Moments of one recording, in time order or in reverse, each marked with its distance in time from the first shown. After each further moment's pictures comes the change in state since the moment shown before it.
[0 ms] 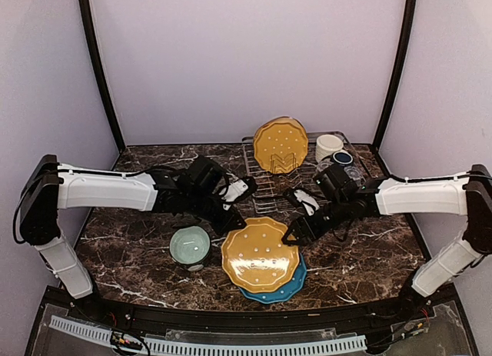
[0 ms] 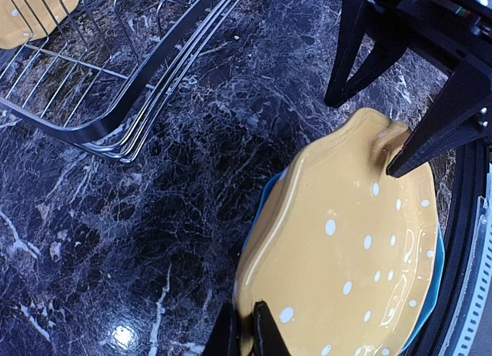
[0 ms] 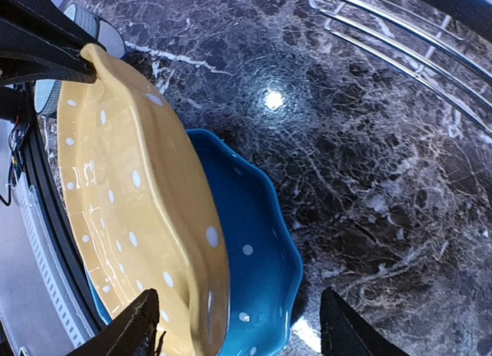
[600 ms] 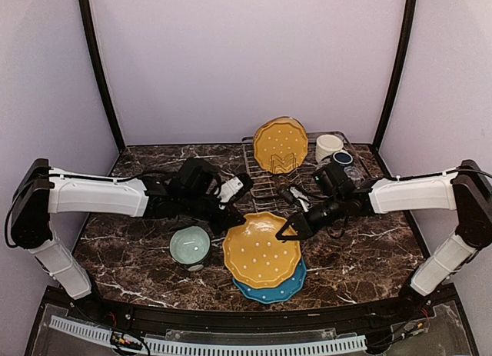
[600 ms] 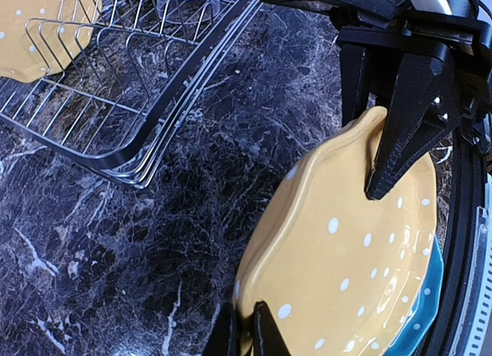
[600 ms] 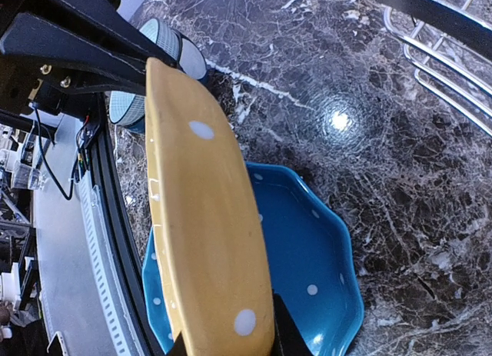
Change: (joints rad) left arm 0.000 -0.072 -0.100 0.151 -0.012 0.015; right arm -0.038 0.076 0.001 0.156 -0.263 0.008
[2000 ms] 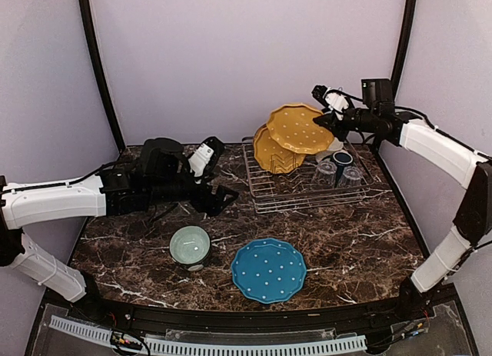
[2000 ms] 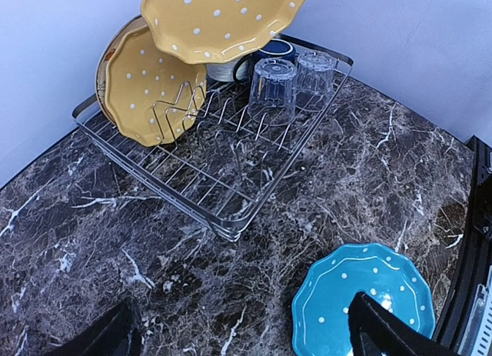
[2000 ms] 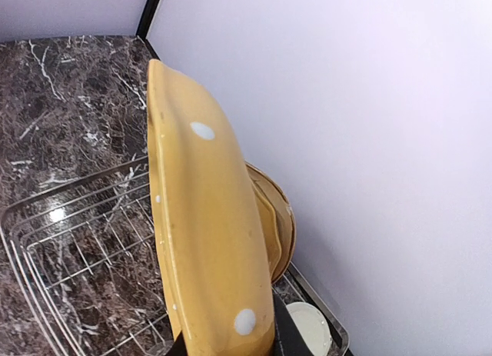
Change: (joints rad) left arm -0.001 -0.278 -0.043 0.022 -0.248 -0.071; right arm -0.372 -0.030 0.548 -0.063 0.283 -0.843
